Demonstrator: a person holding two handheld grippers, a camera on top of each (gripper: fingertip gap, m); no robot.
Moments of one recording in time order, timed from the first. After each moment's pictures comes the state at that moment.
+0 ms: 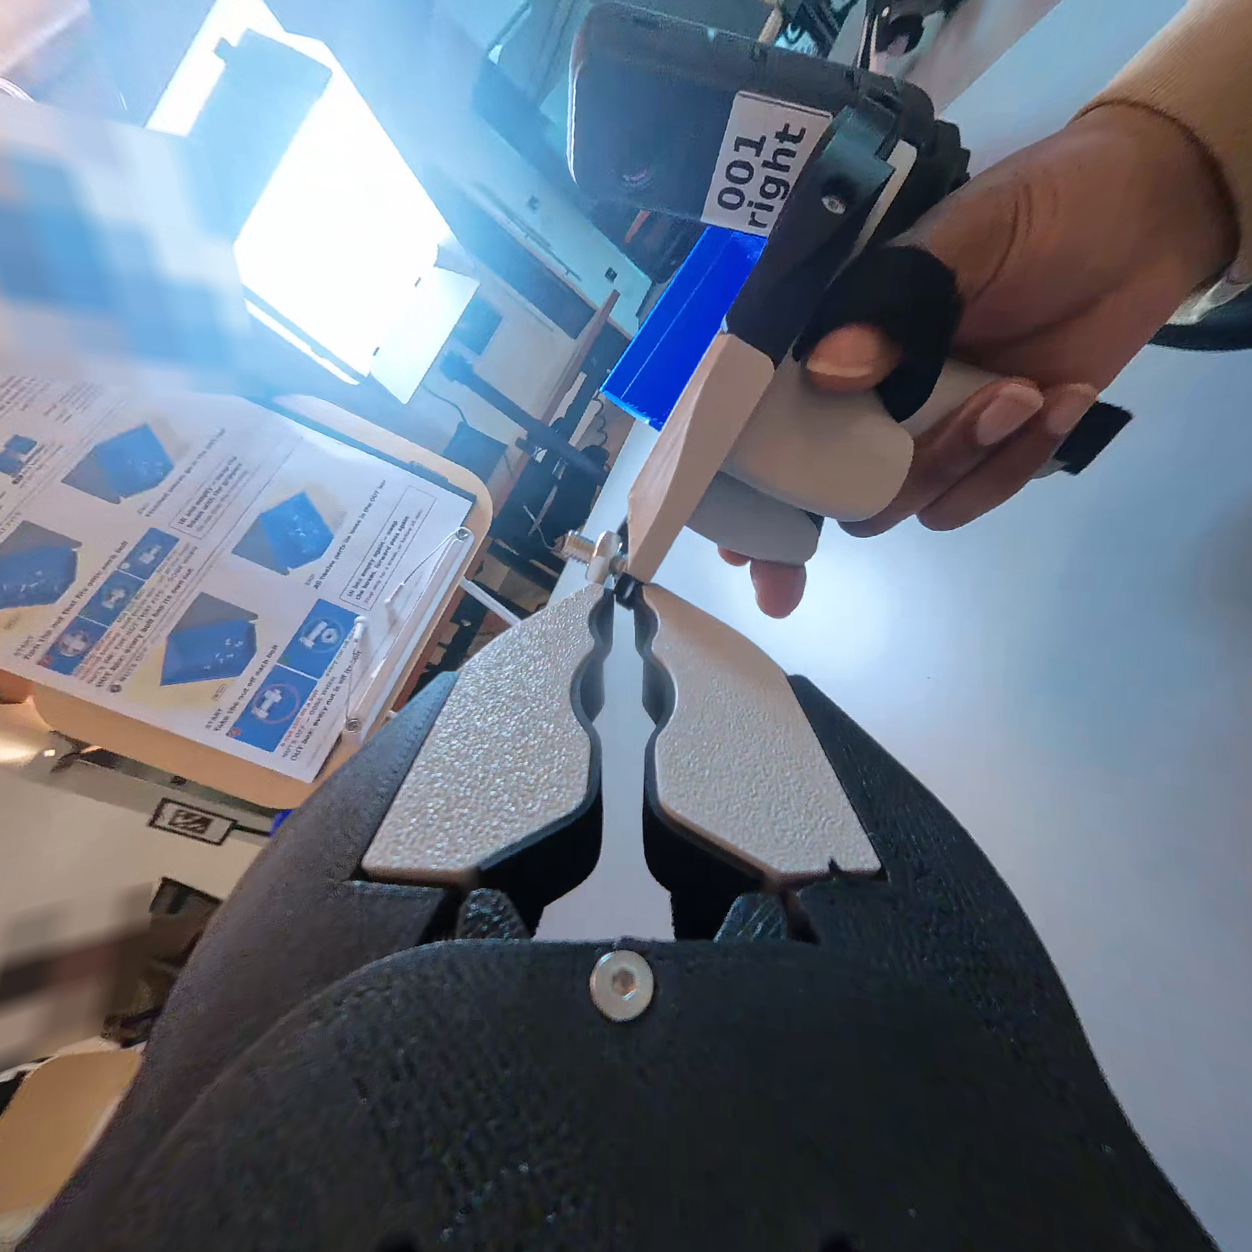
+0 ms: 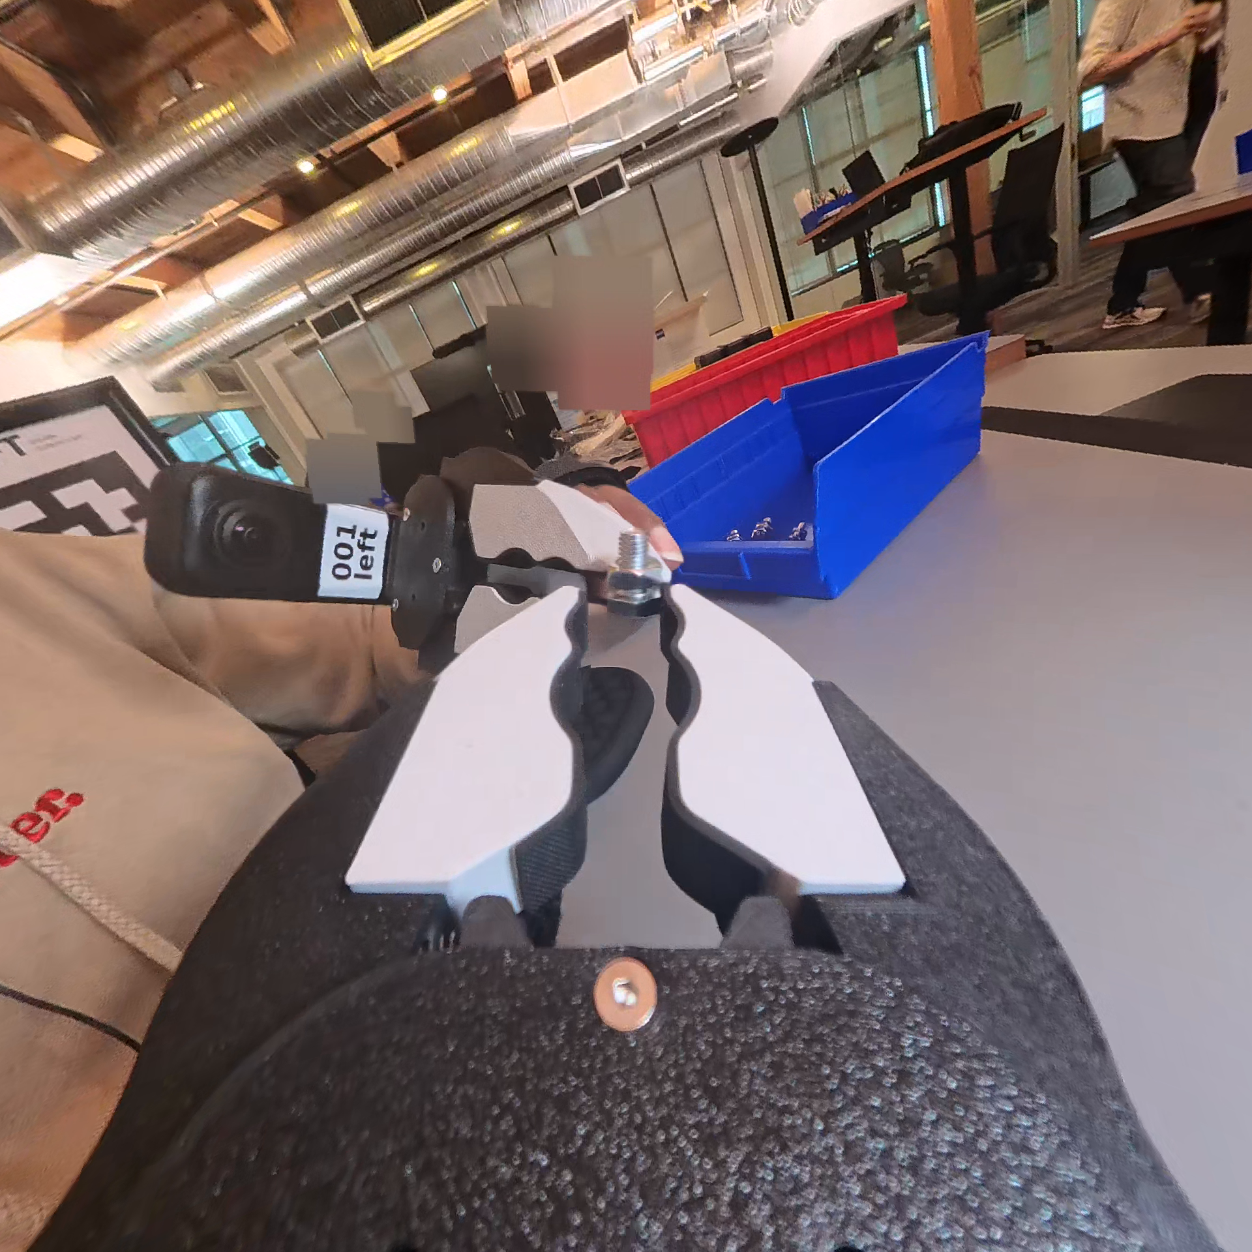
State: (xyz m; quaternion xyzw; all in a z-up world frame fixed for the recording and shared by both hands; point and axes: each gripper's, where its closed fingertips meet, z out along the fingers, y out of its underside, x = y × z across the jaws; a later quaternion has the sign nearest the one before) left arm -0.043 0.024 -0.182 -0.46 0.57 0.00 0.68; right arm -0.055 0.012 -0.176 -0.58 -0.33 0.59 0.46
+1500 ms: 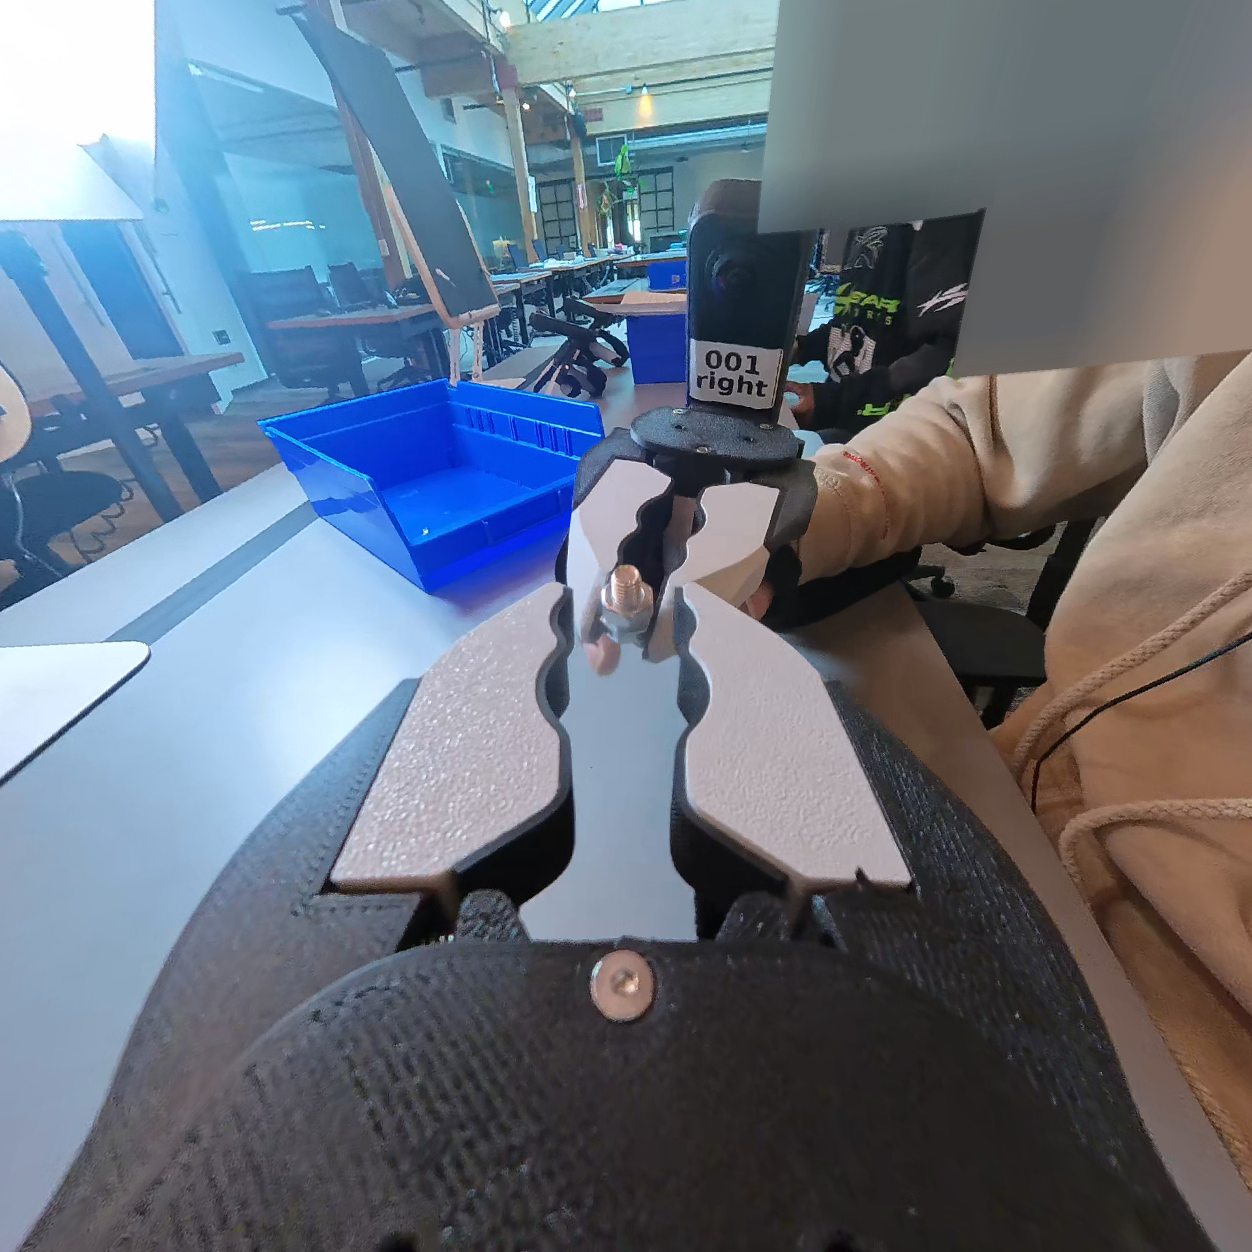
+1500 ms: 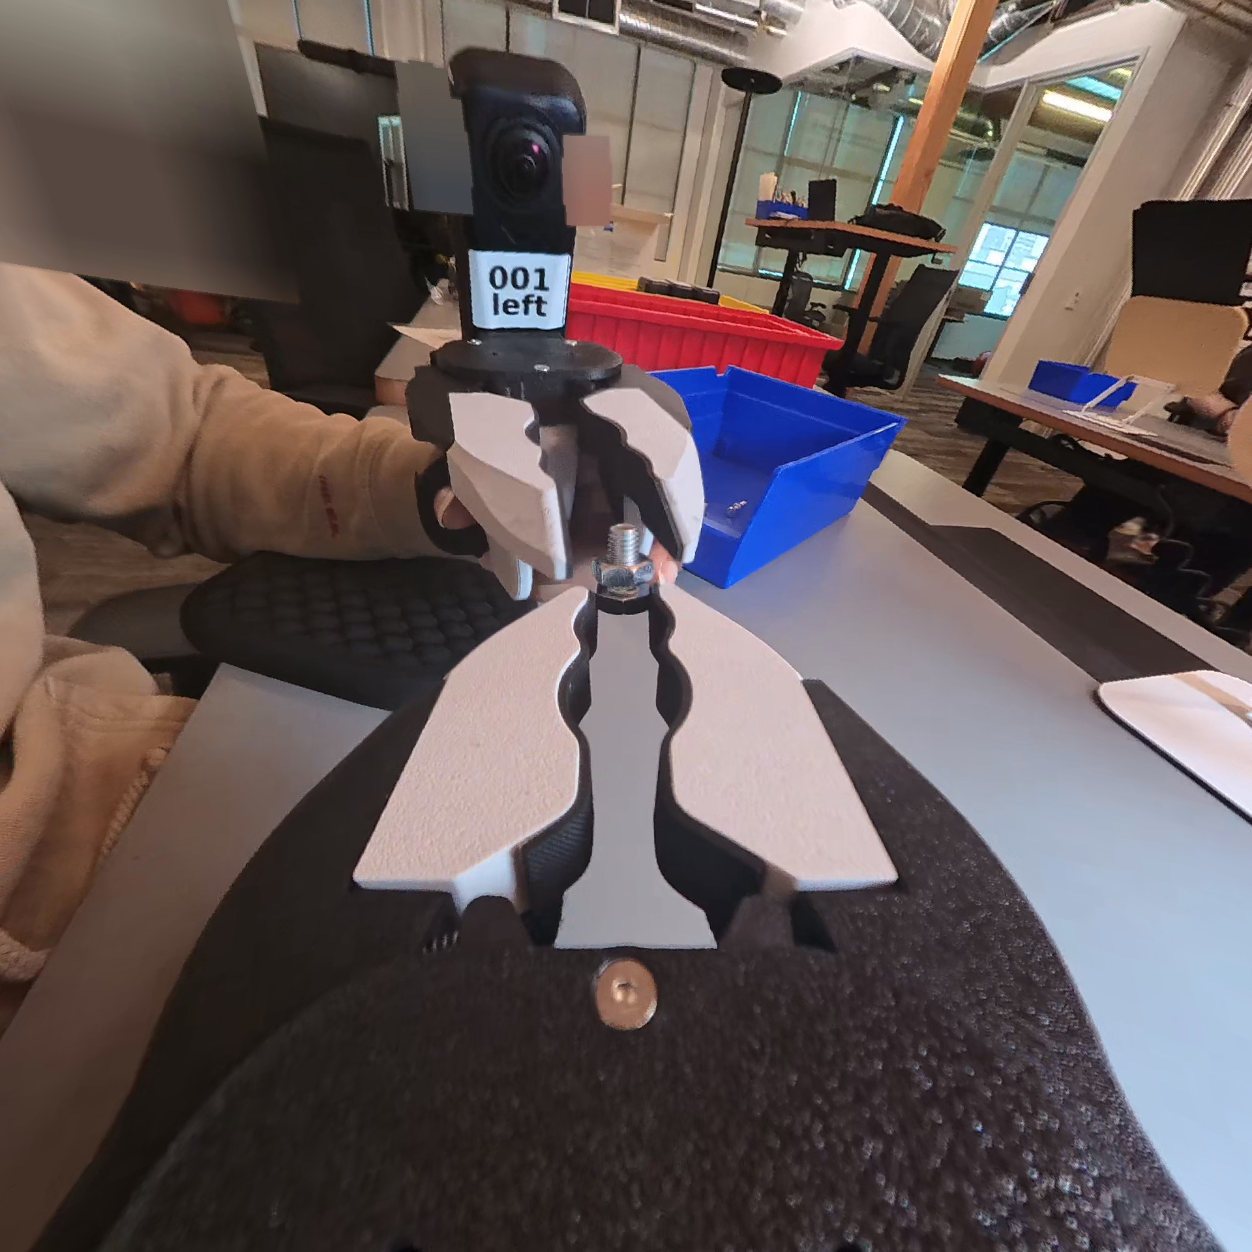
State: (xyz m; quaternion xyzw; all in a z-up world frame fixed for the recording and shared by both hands) left arm -0.055 -0.015 -0.183 -0.51 0.51 -0.45 0.53; right arm -0.067 -0.009 -0.197 -0.54 -0.48 0.38 0.57
